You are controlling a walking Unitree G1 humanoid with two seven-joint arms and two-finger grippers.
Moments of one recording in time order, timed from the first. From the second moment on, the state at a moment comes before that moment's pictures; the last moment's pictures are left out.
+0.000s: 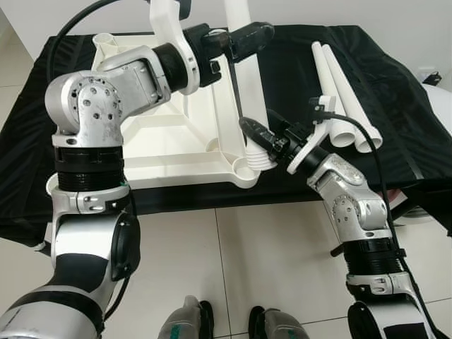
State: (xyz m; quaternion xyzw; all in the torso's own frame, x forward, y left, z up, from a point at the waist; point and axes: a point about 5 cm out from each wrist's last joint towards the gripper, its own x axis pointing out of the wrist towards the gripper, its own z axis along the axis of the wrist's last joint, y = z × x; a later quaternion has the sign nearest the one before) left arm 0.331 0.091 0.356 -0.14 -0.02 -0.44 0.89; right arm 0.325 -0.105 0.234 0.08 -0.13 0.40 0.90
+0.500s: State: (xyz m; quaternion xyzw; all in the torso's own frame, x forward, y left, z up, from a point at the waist) left arm 0.347 0.111 0.343 -0.12 0.02 -0.39 0.91; right arm 0.327 -0.103 0.241 0.07 -0.15 0.40 0.90
